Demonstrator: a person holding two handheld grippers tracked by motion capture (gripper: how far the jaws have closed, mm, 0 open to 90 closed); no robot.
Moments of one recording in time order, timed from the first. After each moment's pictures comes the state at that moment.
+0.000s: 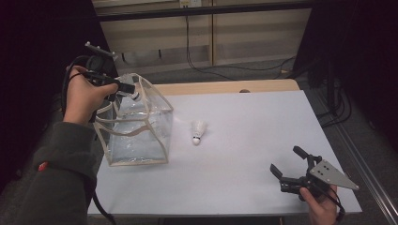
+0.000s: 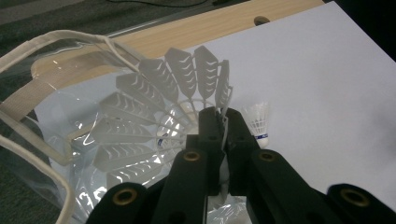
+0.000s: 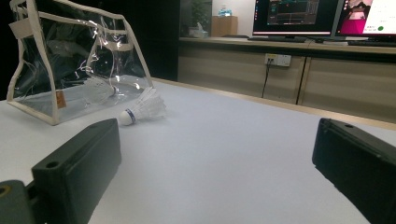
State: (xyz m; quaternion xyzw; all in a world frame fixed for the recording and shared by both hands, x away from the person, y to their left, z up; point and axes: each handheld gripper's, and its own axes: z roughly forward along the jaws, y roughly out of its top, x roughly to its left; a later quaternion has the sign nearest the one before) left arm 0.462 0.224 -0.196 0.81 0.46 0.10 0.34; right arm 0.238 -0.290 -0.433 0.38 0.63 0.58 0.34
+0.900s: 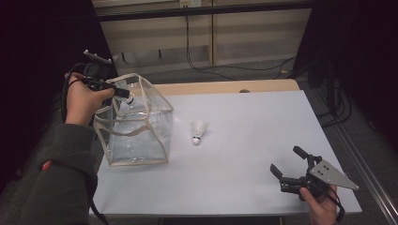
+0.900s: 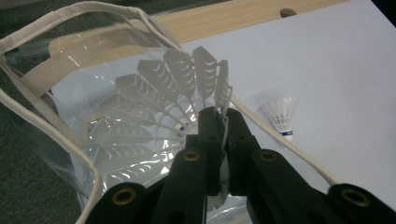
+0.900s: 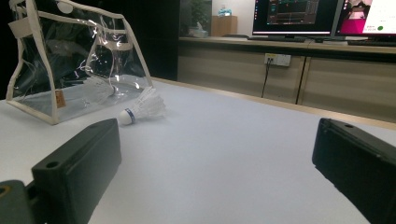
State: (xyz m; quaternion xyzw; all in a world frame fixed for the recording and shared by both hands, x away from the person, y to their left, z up) left arm 0.473 0.242 -0.220 0.80 0.49 0.10 0.32; right arm 0.238 -0.290 -0.433 0.38 0.63 0.58 0.34
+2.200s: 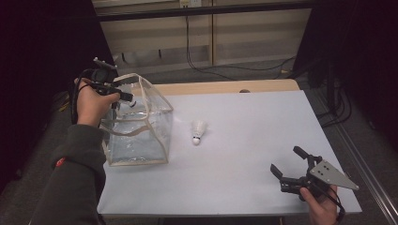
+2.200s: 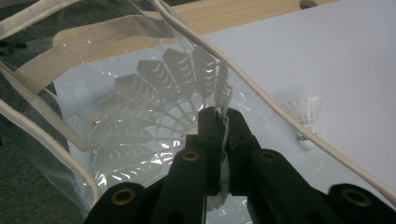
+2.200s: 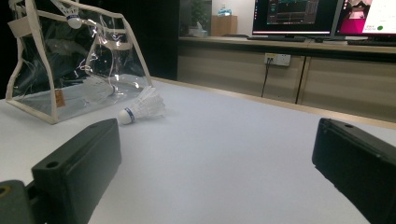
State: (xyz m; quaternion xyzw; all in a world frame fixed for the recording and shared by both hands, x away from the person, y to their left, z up) left arm 0.487 0.240 -0.249 0.80 0.50 0.11 0.31; right arm 0.238 -0.291 -0.434 0.38 0.63 0.58 0.34
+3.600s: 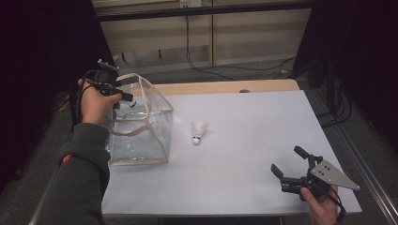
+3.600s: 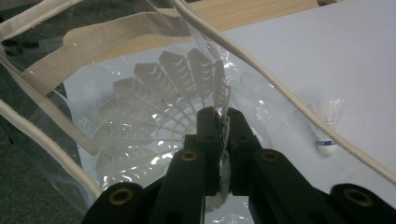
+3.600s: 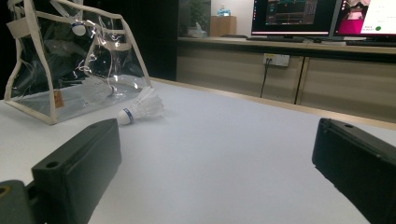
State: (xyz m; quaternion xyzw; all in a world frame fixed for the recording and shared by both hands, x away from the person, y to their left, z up) left arm 0.497 0.241 -0.261 0.80 0.50 0.12 0.30; right arm 0.238 -0.293 -0.433 0.39 0.63 0.58 0.35
